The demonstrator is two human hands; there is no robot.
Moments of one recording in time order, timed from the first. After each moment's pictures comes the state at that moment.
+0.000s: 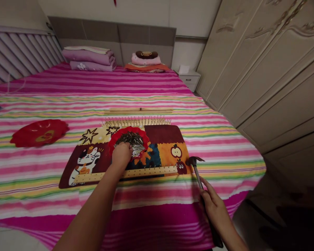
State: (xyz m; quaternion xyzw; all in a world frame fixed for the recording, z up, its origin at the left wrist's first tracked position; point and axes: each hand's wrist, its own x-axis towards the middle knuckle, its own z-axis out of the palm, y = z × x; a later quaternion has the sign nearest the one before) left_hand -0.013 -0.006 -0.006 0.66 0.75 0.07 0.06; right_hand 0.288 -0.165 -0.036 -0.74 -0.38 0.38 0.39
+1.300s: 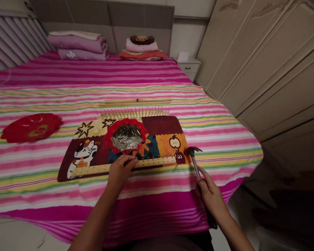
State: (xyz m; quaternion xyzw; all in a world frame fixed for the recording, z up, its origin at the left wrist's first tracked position) left_hand -0.001 -0.090 -0.028 0.52 0.68 0.38 0.36; right_hand 0.291 -0.169 -0.048 -0.72 -0.42 0.39 0.39
